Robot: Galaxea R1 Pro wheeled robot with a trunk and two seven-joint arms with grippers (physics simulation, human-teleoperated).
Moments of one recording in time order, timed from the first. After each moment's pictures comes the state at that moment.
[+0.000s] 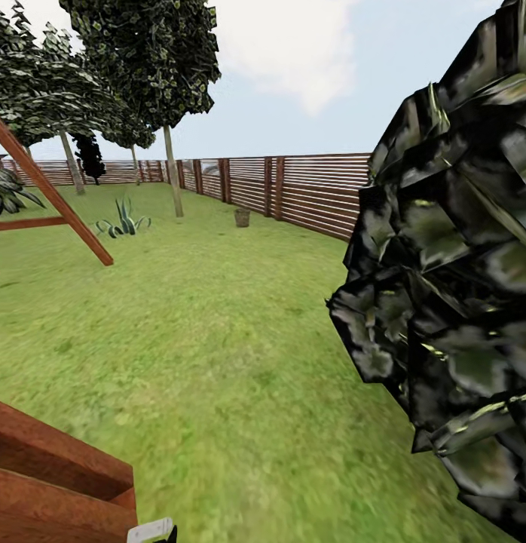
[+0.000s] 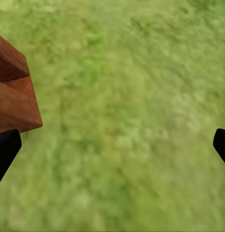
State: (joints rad) left arm -0.12 -0.04 0.14 -0.62 0.07 -0.18 0.01; right arm -0.03 -0.14 -0.24 -0.31 -0.01 -0.32 0.00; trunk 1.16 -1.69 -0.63
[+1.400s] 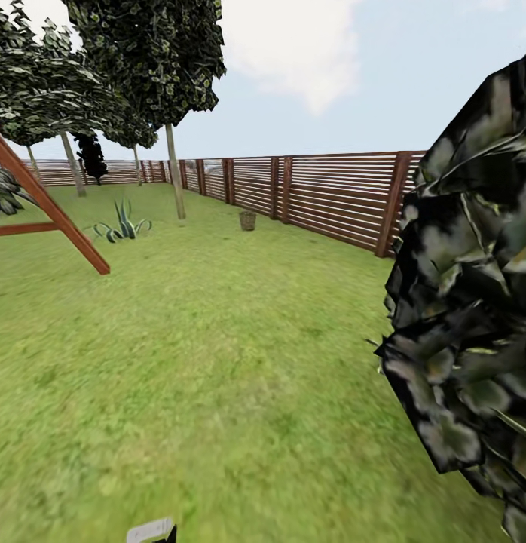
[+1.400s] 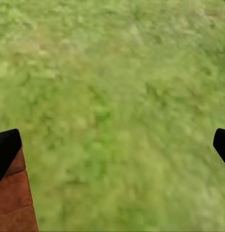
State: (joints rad) left arm -0.12 -0.04 0.14 -0.62 0.07 -0.18 0.01; right arm -0.03 -0.14 -0.24 -0.31 0.00 -0.32 0.00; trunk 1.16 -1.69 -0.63
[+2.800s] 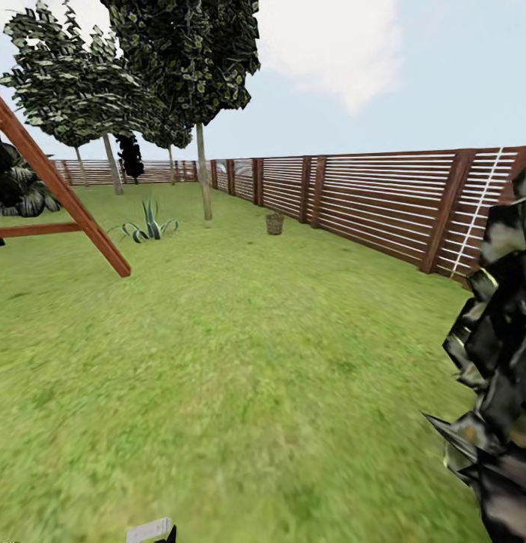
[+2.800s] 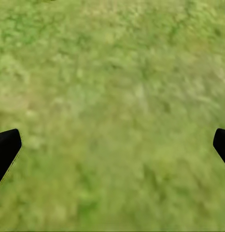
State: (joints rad) left arm -0.12 -0.04 0.14 -0.62 0.08 -0.18 0.01; right arm -0.03 -0.14 -0.24 -0.31 0.00 -0.32 0.00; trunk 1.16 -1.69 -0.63
